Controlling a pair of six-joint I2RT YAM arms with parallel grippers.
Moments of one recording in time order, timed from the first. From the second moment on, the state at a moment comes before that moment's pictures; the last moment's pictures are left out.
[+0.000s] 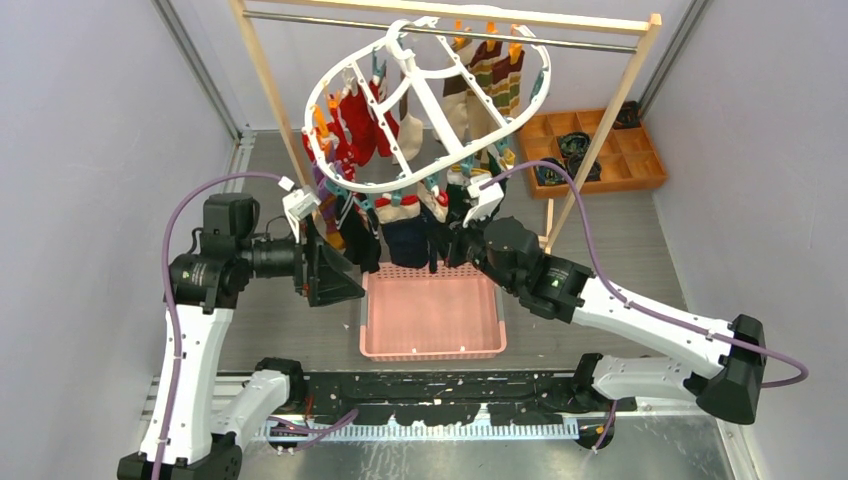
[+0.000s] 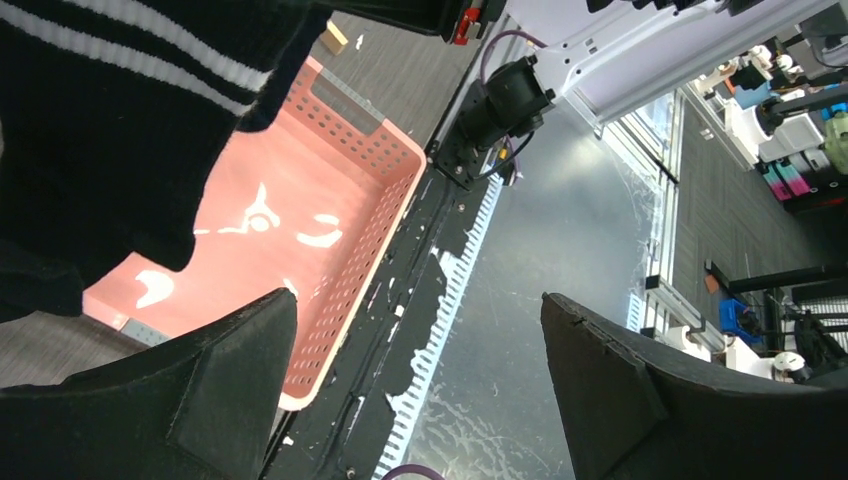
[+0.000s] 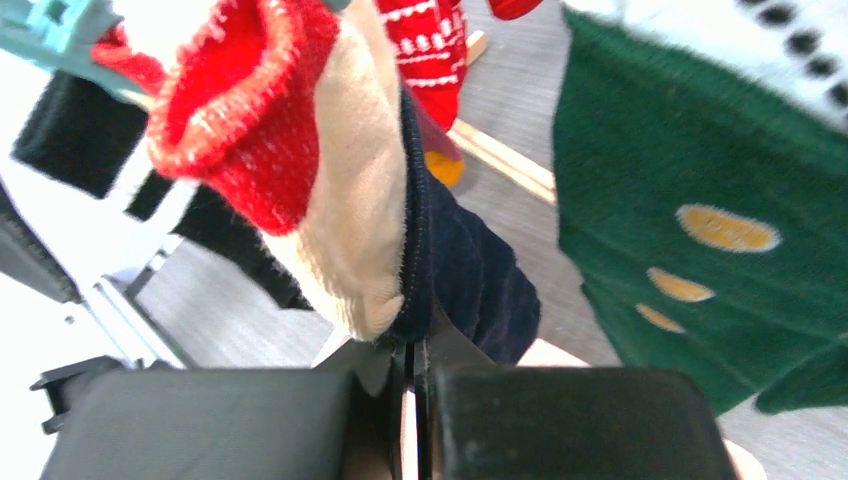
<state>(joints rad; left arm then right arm) -0.12 0.88 1.25 -1.12 1.11 0.10 1.02 1.13 0.97 -0.04 0.34 0.40</state>
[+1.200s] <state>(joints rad) -0.15 0.81 1.14 -0.72 1.26 -0.33 1.19 1.07 1.06 0.04 -0.17 0.75</state>
